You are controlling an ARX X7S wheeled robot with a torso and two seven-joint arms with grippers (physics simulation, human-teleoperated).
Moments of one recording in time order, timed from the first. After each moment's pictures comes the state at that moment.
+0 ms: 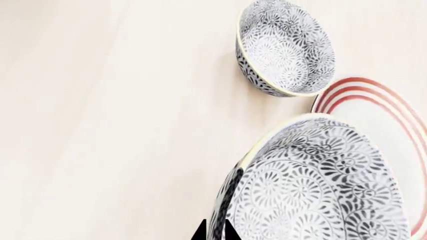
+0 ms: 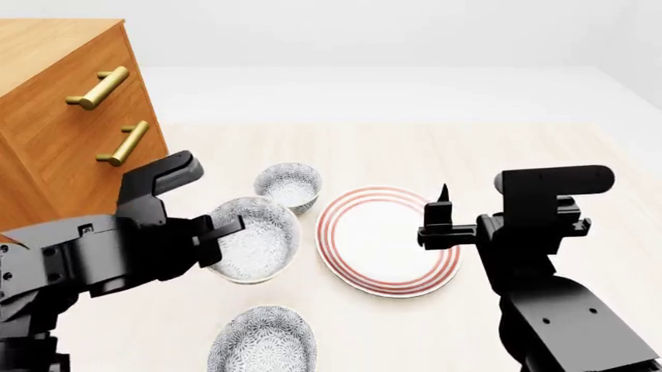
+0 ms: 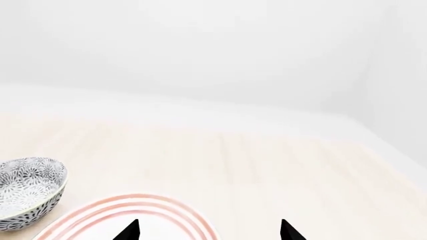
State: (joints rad) left arm -0.84 -0.45 0.07 -0.18 -1.85 -1.25 -1.24; right arm 0.50 0.24 -0.04 -0.61 0.28 1.17 0.22
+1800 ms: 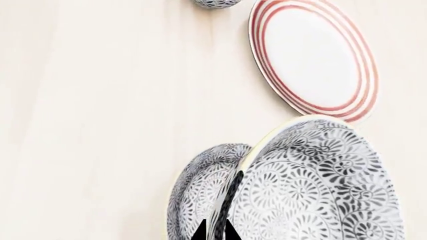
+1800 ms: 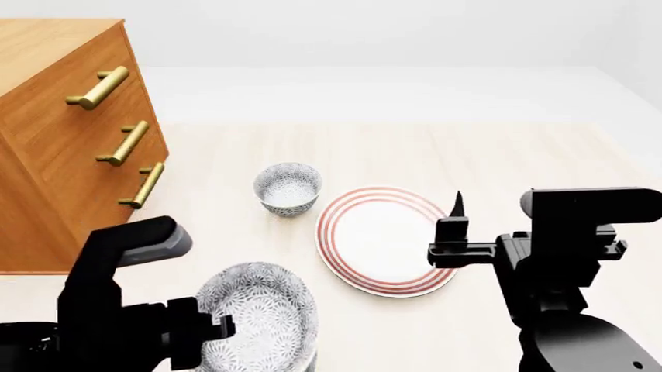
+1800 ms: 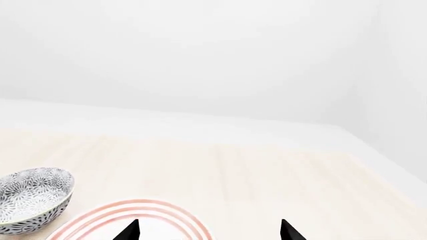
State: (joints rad) left arm -0.54 -0.83 0.21 0.52 -2.45 -0.89 -1.44; right arm 0.42 0.25 0.04 -0.88 0.37 1.32 0.29
